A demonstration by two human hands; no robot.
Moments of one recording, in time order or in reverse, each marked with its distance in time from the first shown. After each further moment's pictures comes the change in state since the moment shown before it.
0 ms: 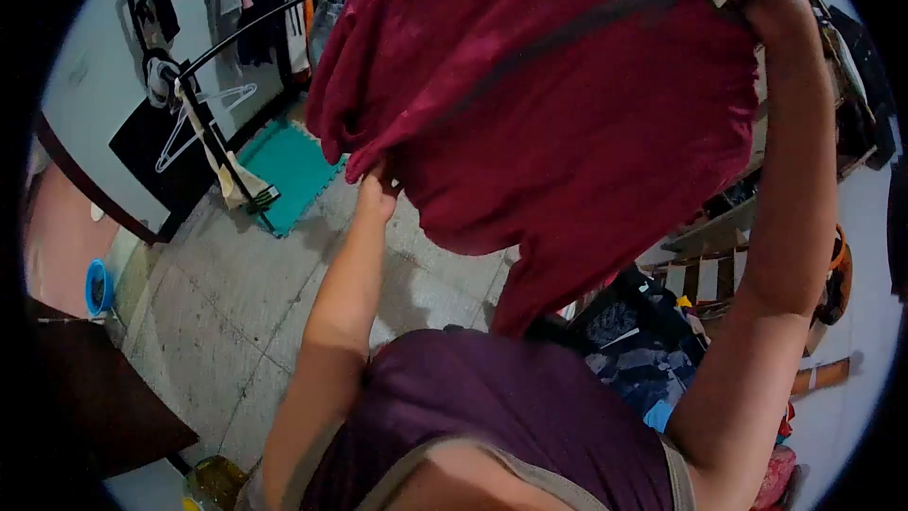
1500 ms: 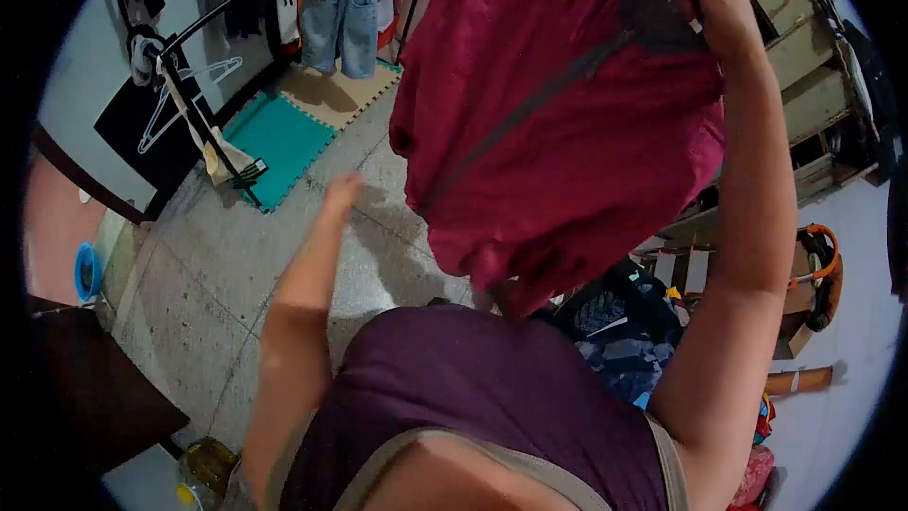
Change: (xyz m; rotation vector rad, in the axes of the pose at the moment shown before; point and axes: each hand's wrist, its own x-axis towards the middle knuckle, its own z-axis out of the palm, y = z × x) left_hand -0.005 0.015 -0.085 1.393 0.243 -0.011; right_hand 0.016 0.094 0.019 -0.347 -0.070 0.062
